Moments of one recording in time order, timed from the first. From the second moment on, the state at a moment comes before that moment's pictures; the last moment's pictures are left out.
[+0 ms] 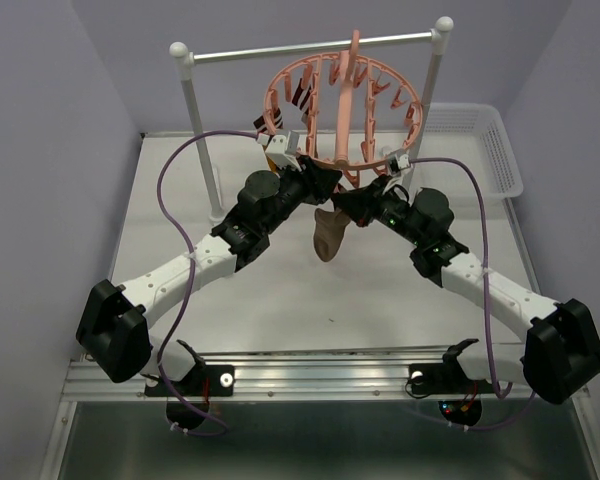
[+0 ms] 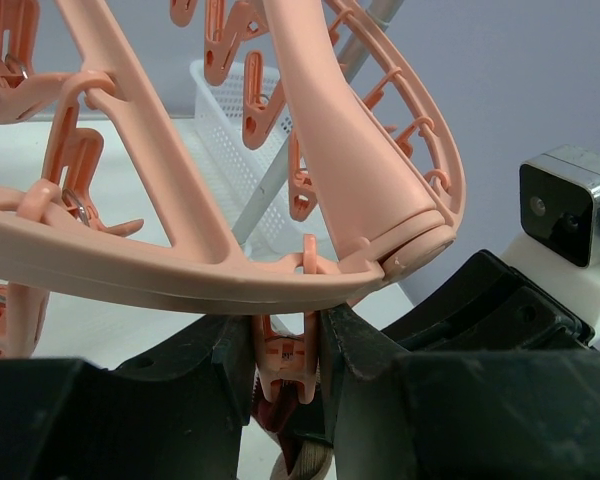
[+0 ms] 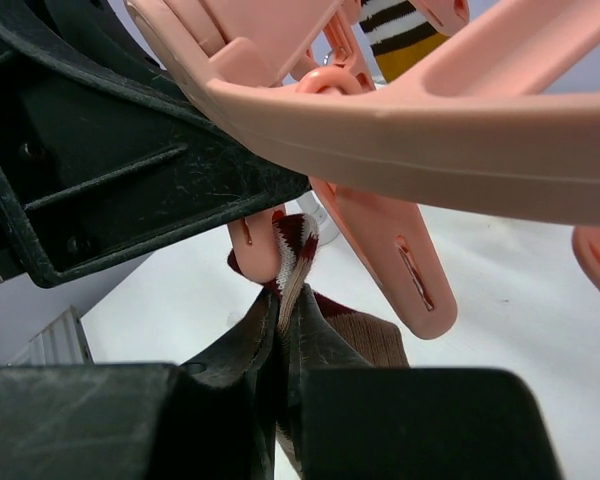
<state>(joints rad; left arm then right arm) -0.75 1.38 1.07 0.37 -0.05 -0.56 0.53 1.23 0.78 0.56 -0.34 0.44</state>
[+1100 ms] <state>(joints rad) -0.75 1.28 1.06 0.37 -0.05 -0.54 0.53 1.11 0.80 0.39 -0.31 0.45</state>
